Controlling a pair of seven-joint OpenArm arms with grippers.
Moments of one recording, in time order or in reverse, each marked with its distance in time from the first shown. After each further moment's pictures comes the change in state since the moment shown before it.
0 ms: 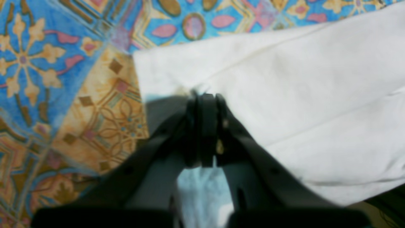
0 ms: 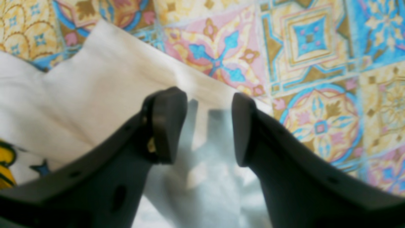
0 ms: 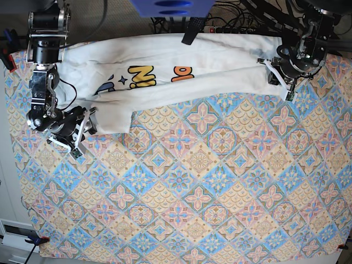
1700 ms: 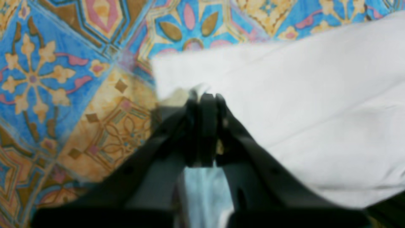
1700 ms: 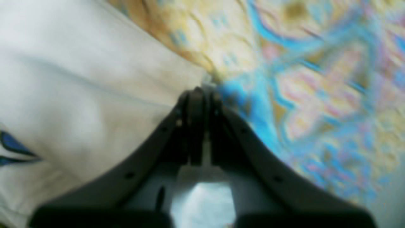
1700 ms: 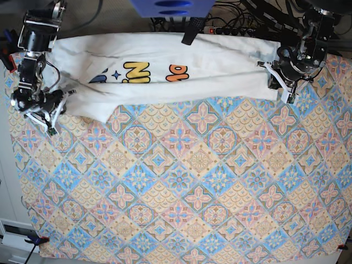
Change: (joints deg) left arm -0.2 0.0 -0.3 -0.1 -0.2 0.0 -3.4; right arm -7.9 2.1 12.0 2.6 -5.5 0.0 -4.0
